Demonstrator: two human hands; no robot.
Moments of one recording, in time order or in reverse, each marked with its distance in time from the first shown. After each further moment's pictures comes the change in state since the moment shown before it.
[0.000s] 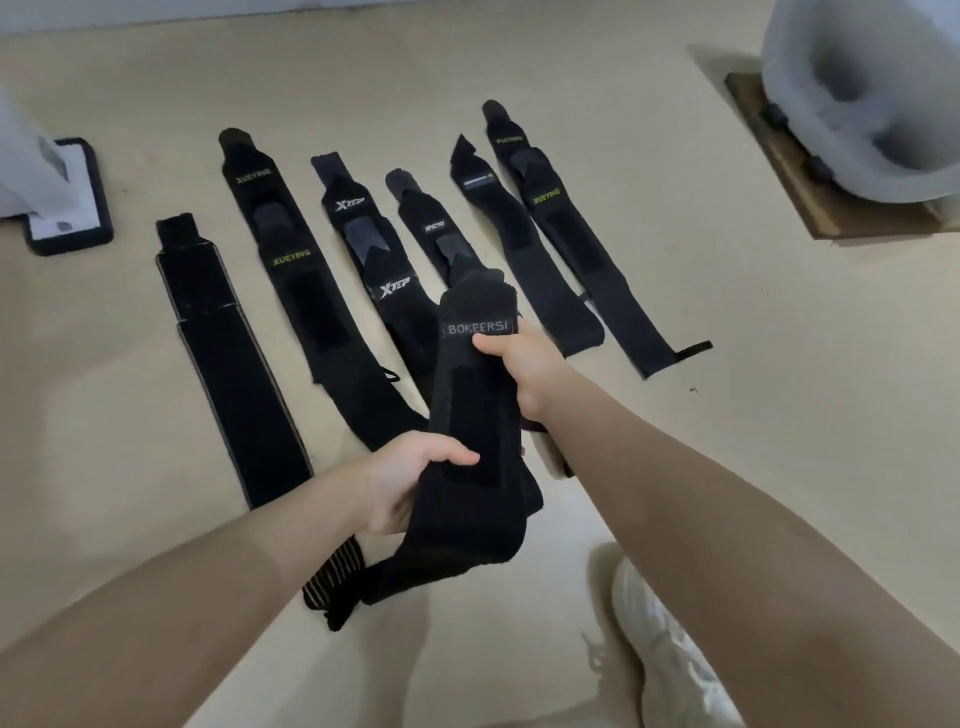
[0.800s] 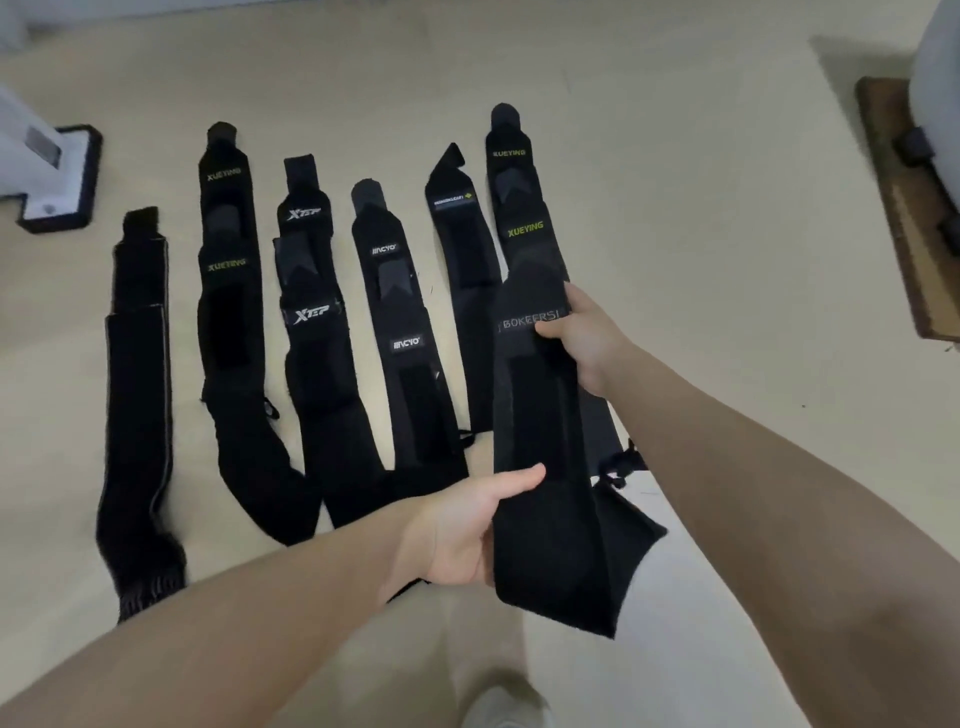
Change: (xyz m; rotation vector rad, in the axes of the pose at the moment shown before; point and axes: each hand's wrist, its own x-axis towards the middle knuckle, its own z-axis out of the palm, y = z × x) left_hand 0.185 0.101 0.198 -0.305 0.056 -0.073; right_hand 0.164 -0.132 -0.218 -0.329 -0.211 -0.028
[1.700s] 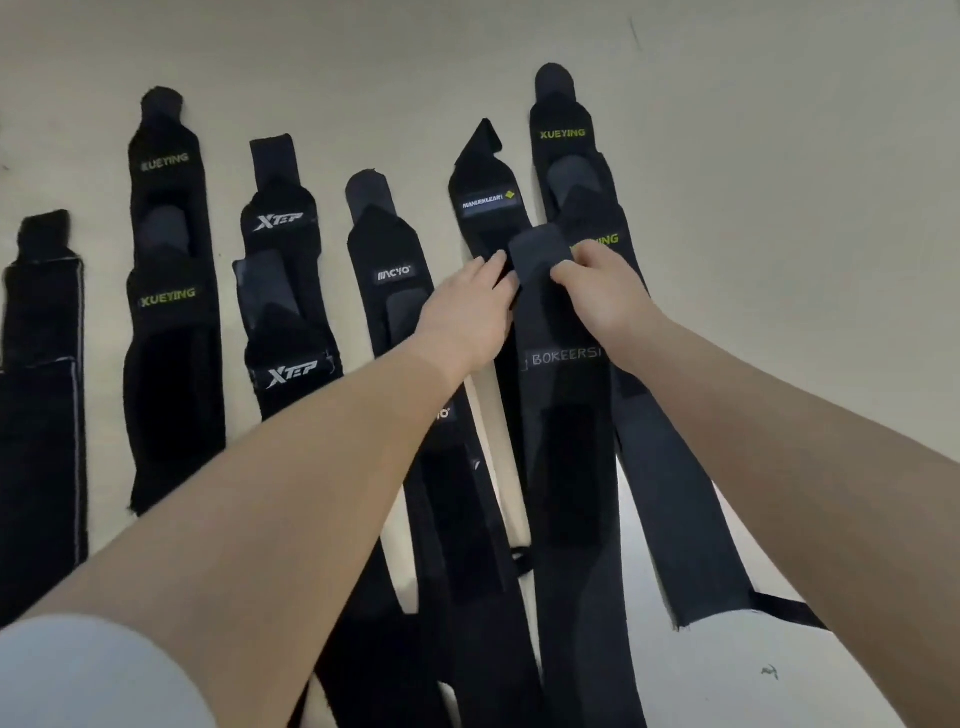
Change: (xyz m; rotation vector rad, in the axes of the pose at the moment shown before) left_hand 0.127 0.245 -0.153 1.820 0.914 0.705; right_hand 0.162 -0.021 0.052 -0.446 0.168 -0.165
